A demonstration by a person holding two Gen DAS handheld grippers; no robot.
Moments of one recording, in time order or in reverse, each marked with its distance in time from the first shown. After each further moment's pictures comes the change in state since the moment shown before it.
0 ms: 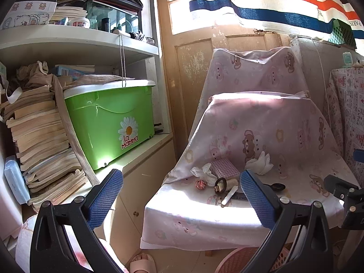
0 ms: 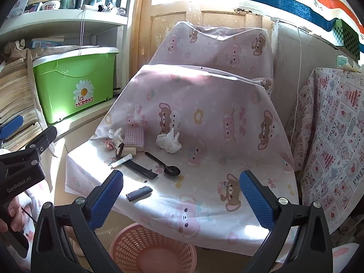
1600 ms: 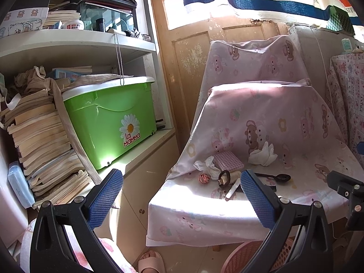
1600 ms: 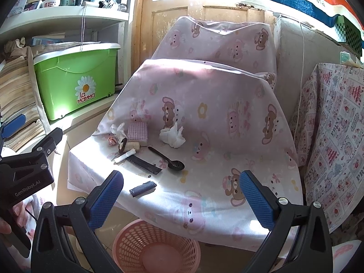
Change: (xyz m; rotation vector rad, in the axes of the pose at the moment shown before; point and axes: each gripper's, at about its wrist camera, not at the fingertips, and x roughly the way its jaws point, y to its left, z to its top) left arm 0.007 -0.008 -0.005 0.065 0.037 0.019; right arm 0.004 0.005 -0.005 0.007 0.025 0.010
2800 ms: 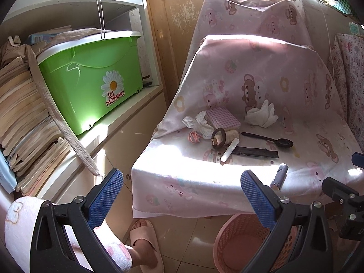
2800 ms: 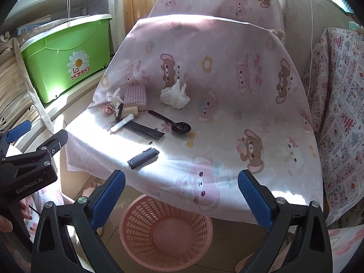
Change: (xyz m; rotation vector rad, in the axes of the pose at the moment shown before) left arm 0.048 -0.007 -0.024 -0.011 0.279 -0.067; right arm 0.044 0.000 -0.021 0.061 0.221 0.039
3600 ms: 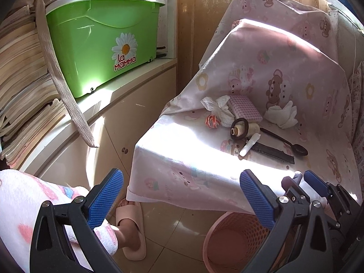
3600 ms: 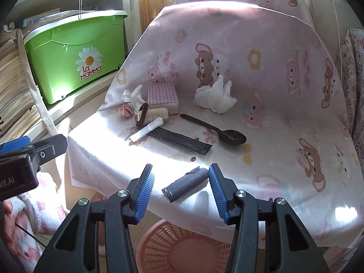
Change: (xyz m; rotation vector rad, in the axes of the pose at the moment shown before) left arm 0.034 0.036 -0.002 -0.178 0.139 -0.027; right arm 0.072 0.055 0.003 -0.009 -0.069 0.071
